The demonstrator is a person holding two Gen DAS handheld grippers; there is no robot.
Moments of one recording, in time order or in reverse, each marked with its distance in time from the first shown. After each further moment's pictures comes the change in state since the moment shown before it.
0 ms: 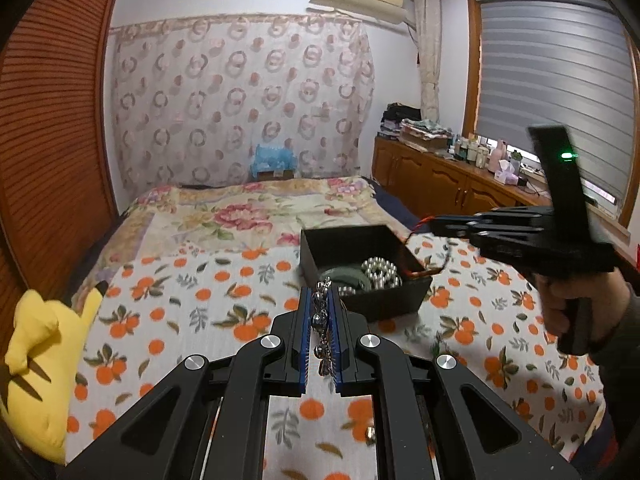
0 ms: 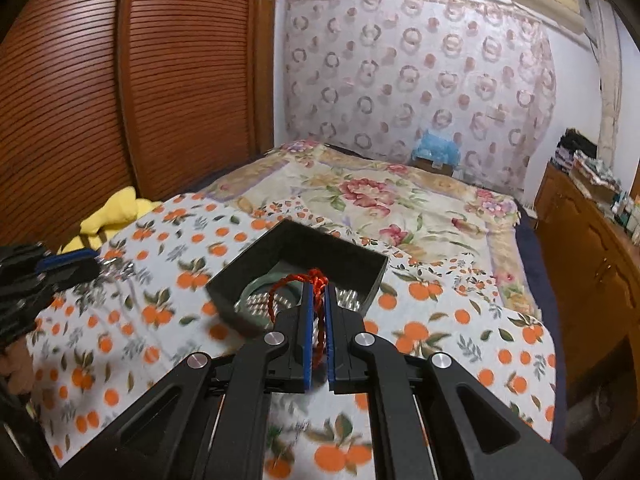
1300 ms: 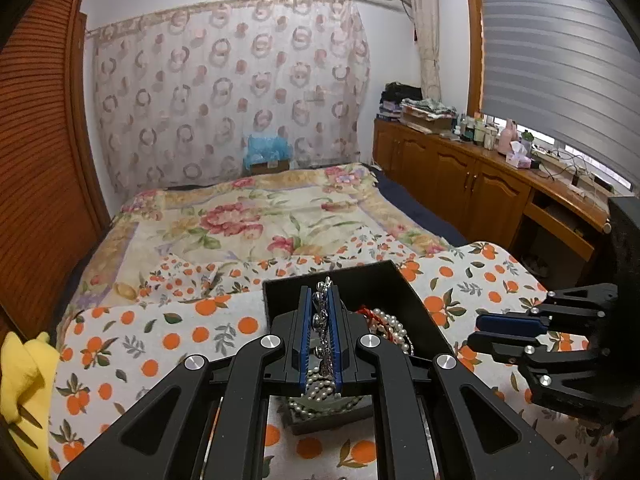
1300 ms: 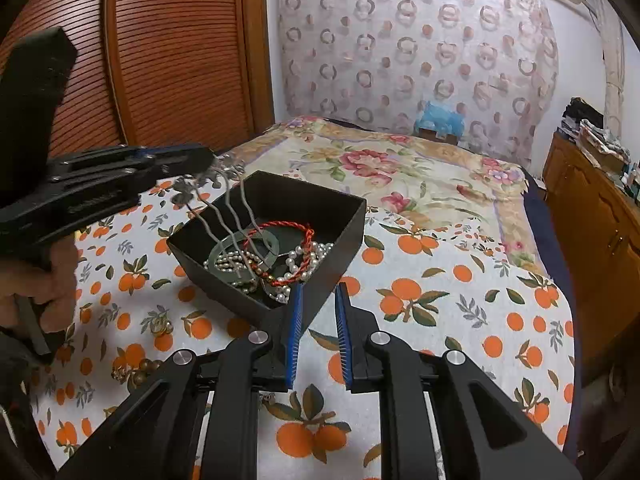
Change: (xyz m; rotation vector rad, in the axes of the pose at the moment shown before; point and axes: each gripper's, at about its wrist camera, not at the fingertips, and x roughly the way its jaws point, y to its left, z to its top) left arm 0.118 -0.032 0.053 0.044 0.074 0.016; right arm 0.012 -0.032 -0.044 0.034 0.068 0.036
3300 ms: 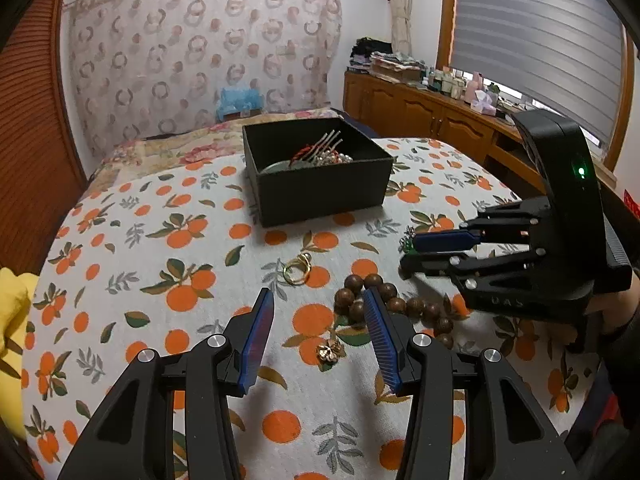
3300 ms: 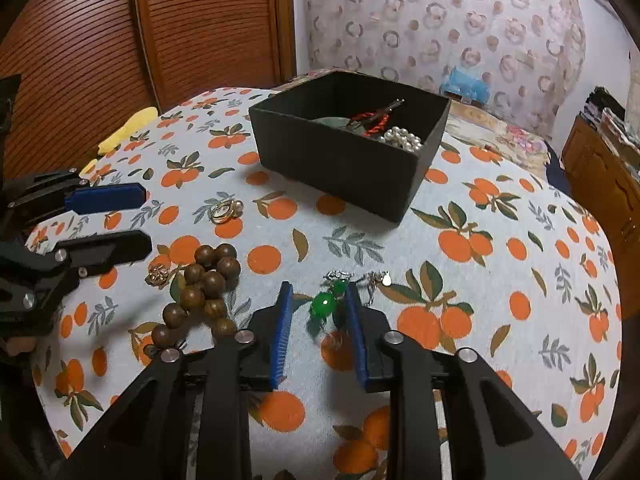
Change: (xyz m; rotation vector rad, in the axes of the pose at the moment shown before) left arm -0.077 -0.008 -0.125 0.031 0.158 -0.104; right arm 0.014 0.073 -0.068 -0.078 0.164 0.014
